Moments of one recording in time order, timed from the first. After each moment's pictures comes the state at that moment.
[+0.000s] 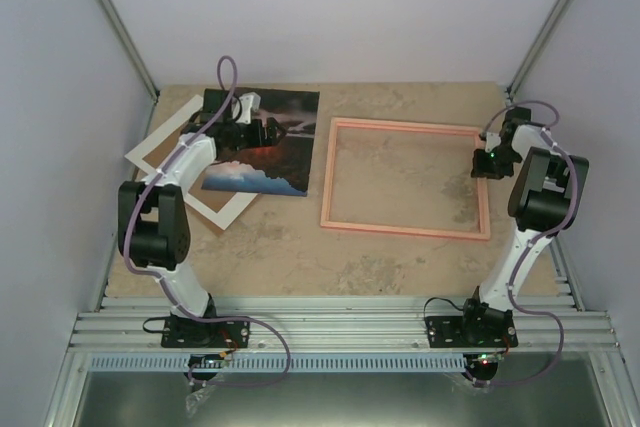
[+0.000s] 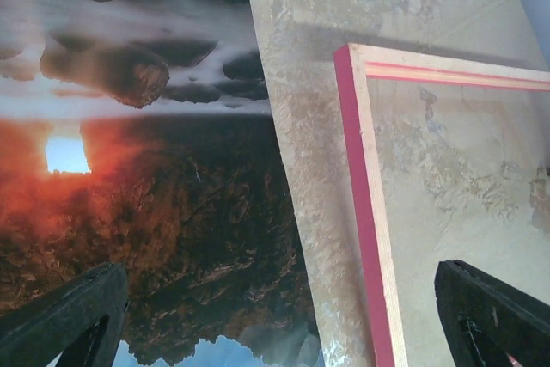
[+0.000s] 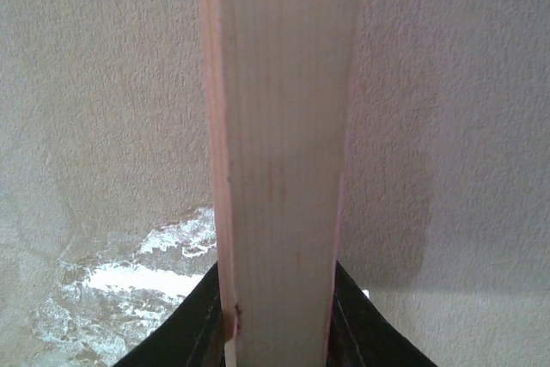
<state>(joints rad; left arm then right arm) -0.12 1.76 1.32 -0.36 0.50 -0.20 -0.27 2.09 1.51 -0.81 -0.18 -0.19</state>
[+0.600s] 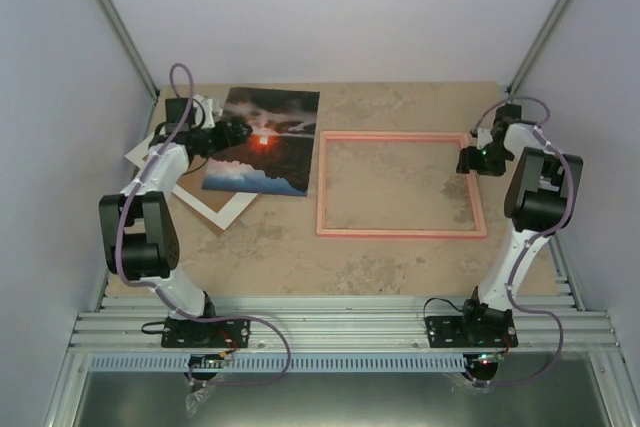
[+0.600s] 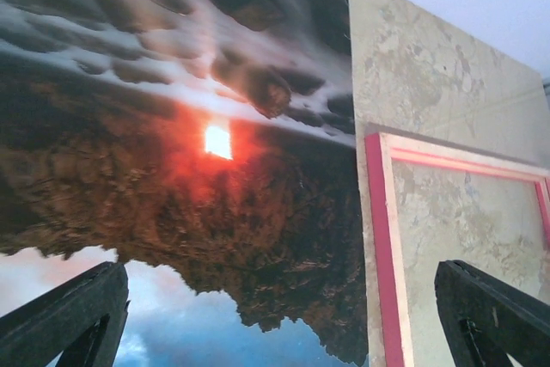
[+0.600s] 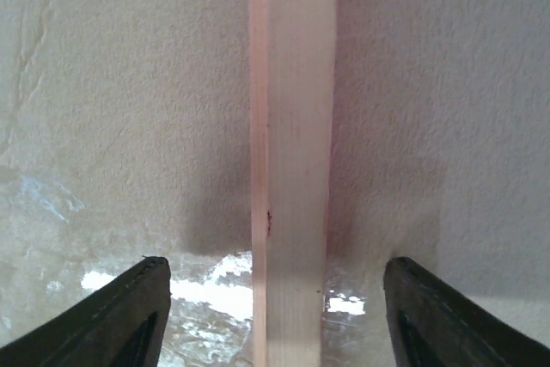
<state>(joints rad) 0.06 1.68 1.21 -0.31 0.52 -0.29 -0.22 2.08 1.51 -0.78 -0.18 -0.18</state>
